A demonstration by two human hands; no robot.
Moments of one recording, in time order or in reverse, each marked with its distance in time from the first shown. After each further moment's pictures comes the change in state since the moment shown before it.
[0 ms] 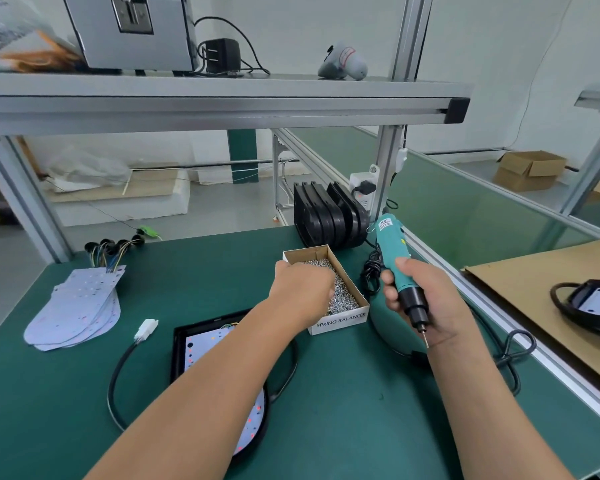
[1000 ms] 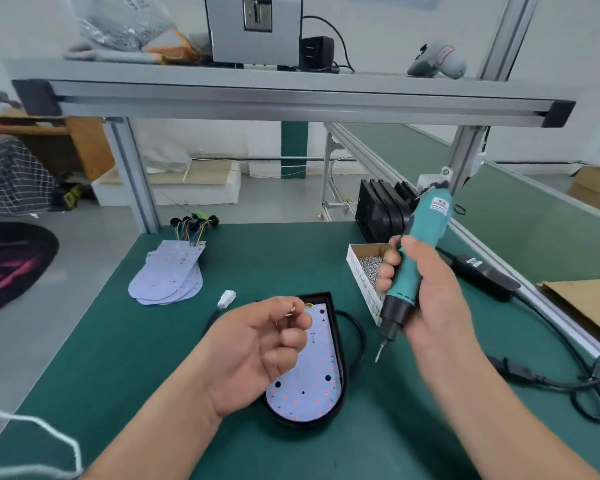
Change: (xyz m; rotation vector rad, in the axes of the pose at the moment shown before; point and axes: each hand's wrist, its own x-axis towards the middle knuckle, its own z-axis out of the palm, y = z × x) left_hand -0.189 -0.092 -0.023 -2.238 -0.142 -0.456; right_hand -0.029 0.025 0.133 0.301 -0.090 -0.038
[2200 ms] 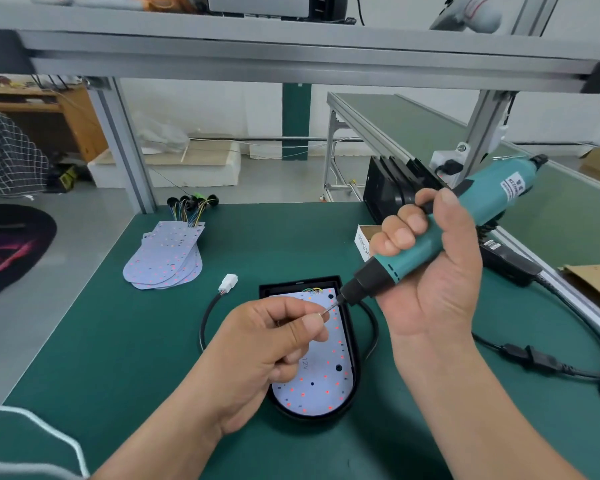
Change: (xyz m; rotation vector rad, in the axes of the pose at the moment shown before) left_hand -0.002 -0.024 -0.017 0.436 0.033 0.300; right_hand -0.021 0.011 0.055 0.353 -0.165 -0.185
